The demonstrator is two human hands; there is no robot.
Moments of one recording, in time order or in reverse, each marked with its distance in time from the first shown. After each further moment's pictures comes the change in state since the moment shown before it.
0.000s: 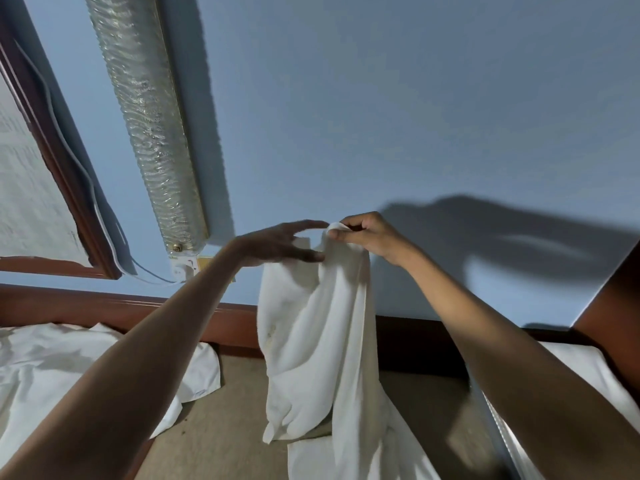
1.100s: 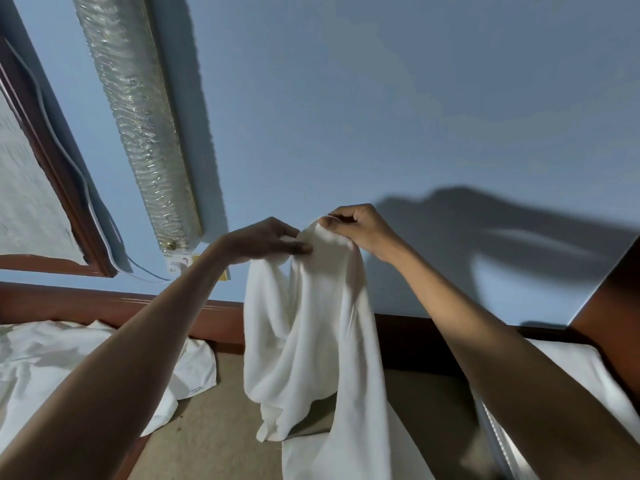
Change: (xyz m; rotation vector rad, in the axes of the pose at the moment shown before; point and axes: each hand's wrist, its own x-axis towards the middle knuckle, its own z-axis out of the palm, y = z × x) left_hand -0.011 0.016 0.003 0.043 0.044 -0.019; right_hand 0.001 -0.004 0.000 0.062 0.109 -0.060
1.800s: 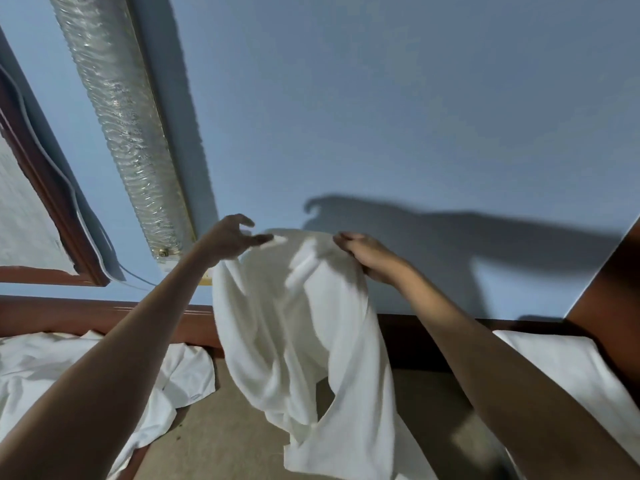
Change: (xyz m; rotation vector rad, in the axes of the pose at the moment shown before) left_hand 0.008 -0.039 -0.026 0.106 0.494 -0.230; right_hand -0.009 0.044 0.007 0.213 0.005 0.355
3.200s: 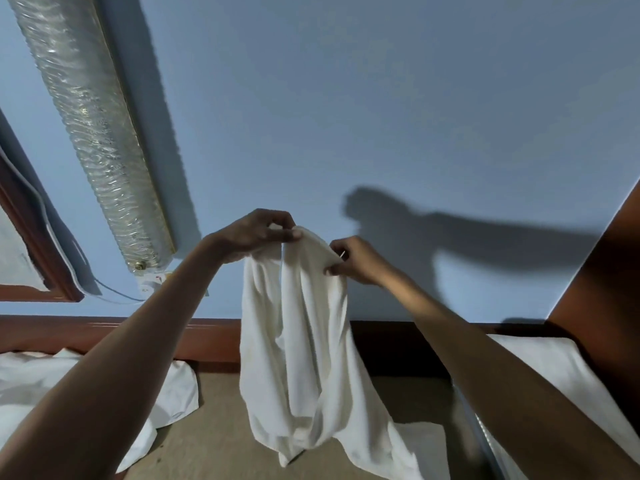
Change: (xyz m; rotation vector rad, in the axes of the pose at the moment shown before) left_hand 0.002 0.068 0.024 -0.209 -0.424 0.341; right_hand -0.005 -0.002 -0.030 -0.666 0.046 -0.236
